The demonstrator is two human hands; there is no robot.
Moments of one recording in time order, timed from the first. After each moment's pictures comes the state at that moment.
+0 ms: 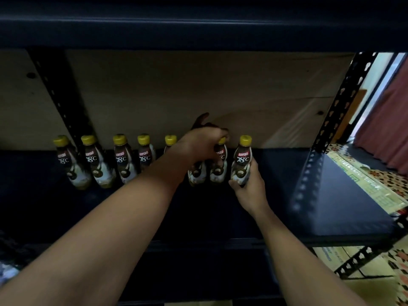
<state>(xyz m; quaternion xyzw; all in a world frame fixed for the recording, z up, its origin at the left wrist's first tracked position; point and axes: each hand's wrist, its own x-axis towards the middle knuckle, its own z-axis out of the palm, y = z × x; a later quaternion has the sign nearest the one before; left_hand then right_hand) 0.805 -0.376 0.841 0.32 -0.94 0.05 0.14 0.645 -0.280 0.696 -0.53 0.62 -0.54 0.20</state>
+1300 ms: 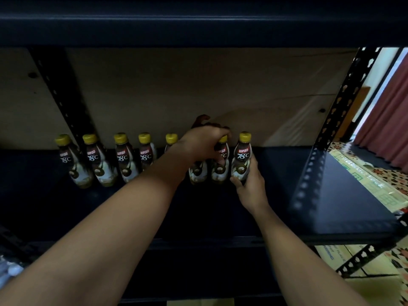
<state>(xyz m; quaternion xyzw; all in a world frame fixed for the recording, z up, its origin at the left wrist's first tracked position) 0.807 -0.369 0.842 0.34 -0.93 -0.02 0.13 0.647 -0.280 0.699 -0.54 0.62 -0.53 0.18</state>
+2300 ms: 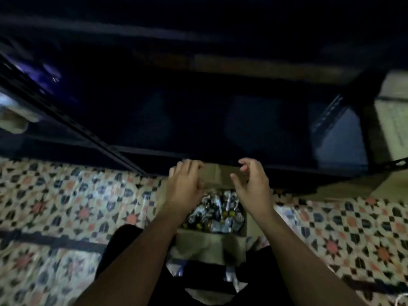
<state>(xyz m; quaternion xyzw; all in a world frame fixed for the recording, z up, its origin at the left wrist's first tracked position) 0.947 -0.115 0.346 0.59 -0.78 -0.15 0.14 0.746 -0.084 0.353 -0.59 0.69 -0.33 0.26</state>
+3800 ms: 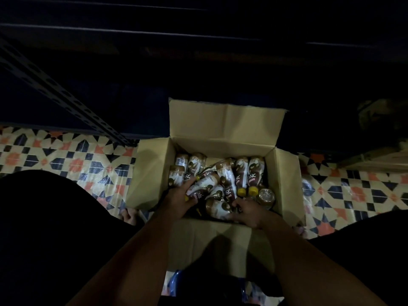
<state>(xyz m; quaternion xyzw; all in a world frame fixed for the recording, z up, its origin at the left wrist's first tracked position) 0.998 -0.044 -0.087 0.62 -0.65 -0.44 0.00 0.730 0.001 -0.091 -0.57 0.62 0.10 0.53</state>
